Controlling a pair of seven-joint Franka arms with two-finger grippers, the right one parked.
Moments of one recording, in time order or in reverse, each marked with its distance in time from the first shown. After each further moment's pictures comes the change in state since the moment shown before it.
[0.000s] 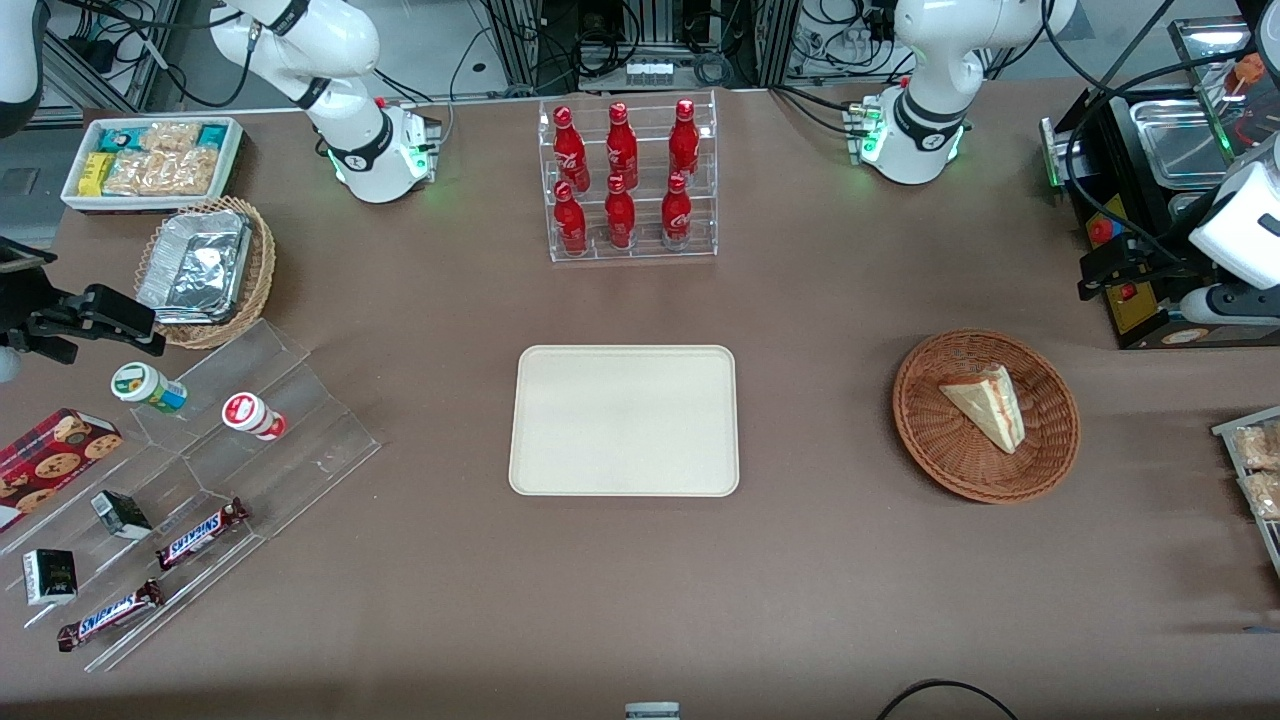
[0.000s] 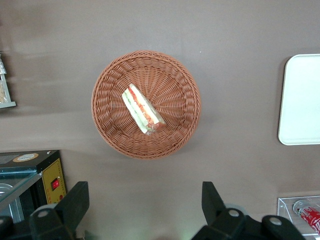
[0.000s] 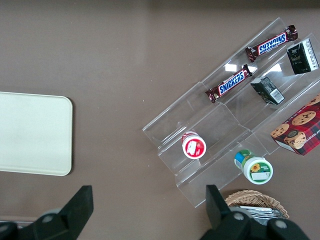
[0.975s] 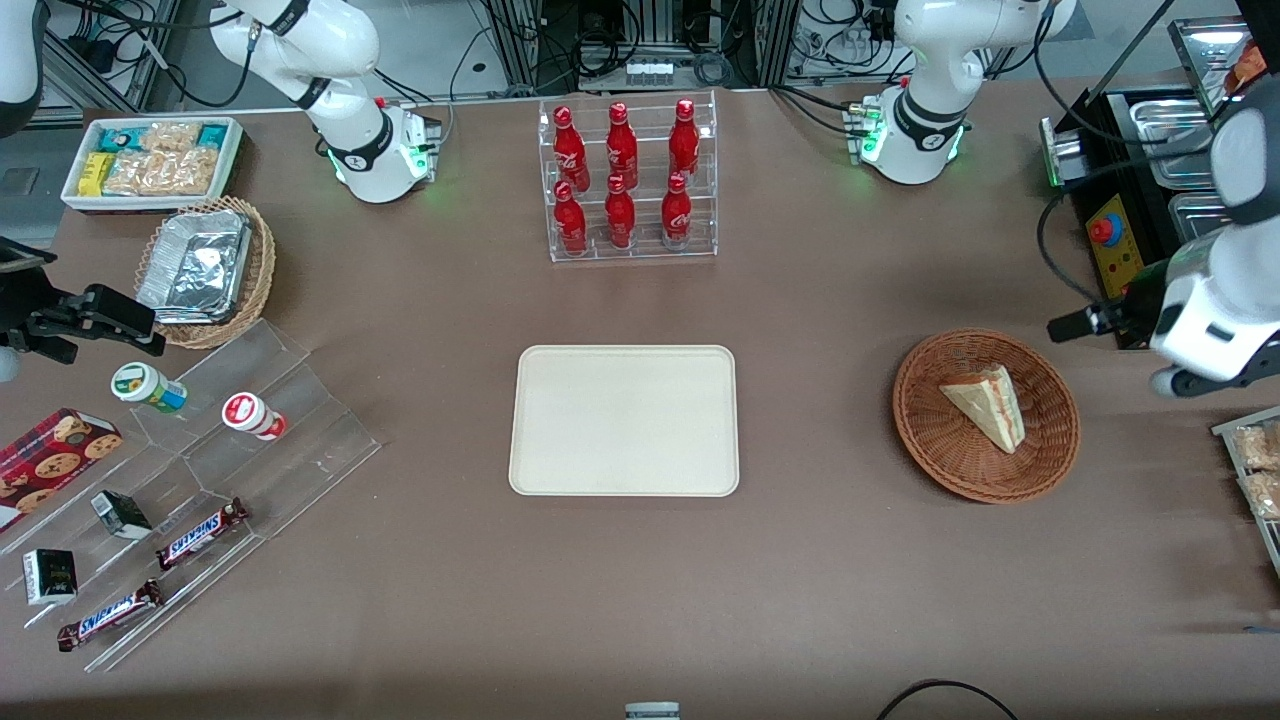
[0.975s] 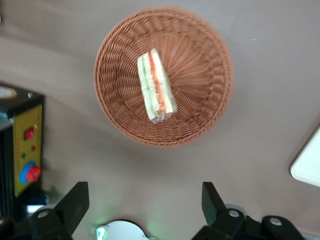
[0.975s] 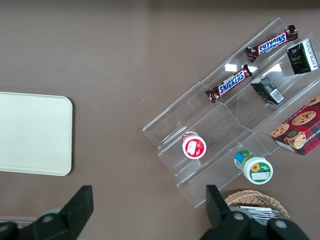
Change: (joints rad) arm 0.009 0.163 0.007 -0.037 0.014 -0.007 -0.375
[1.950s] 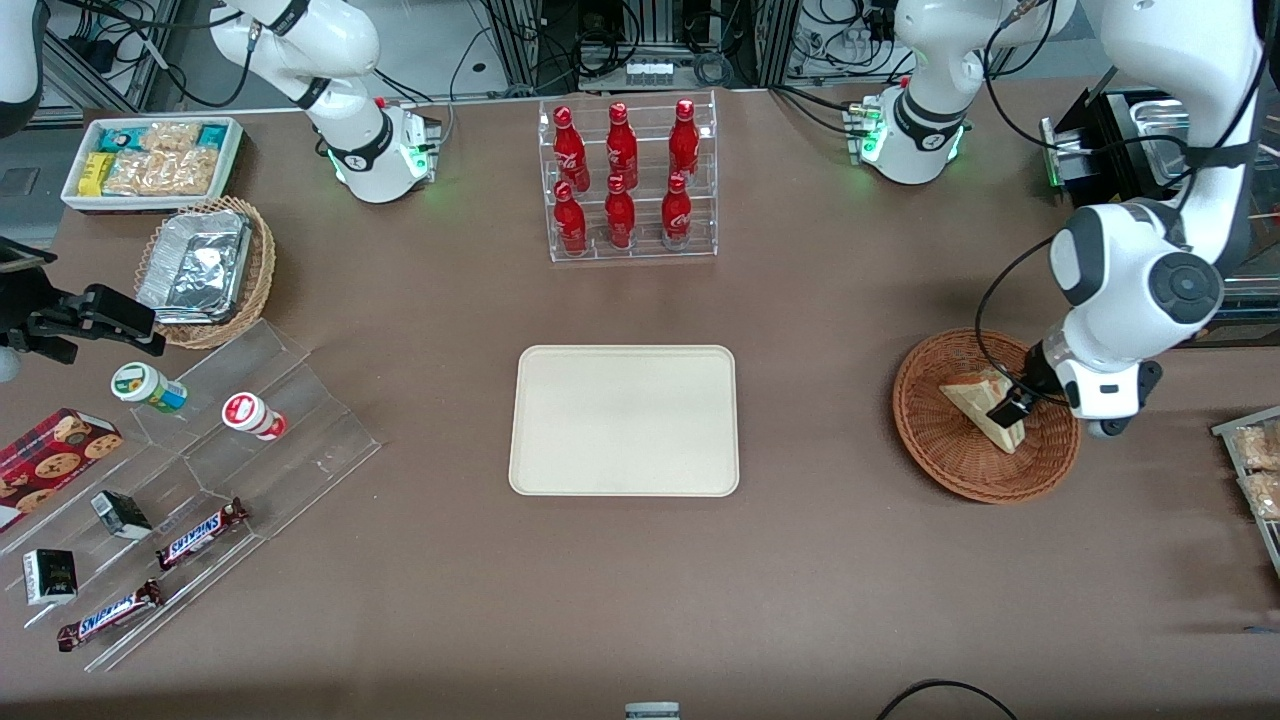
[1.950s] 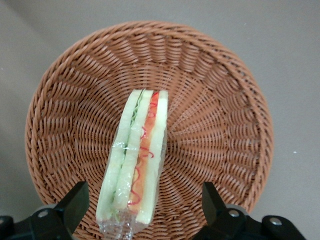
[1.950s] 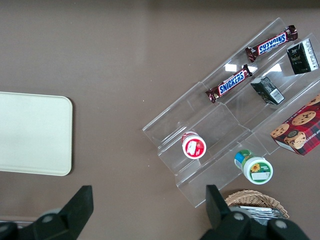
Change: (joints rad) arm 0.008 0.043 0.007 -0.527 0.000 0.829 -0.467
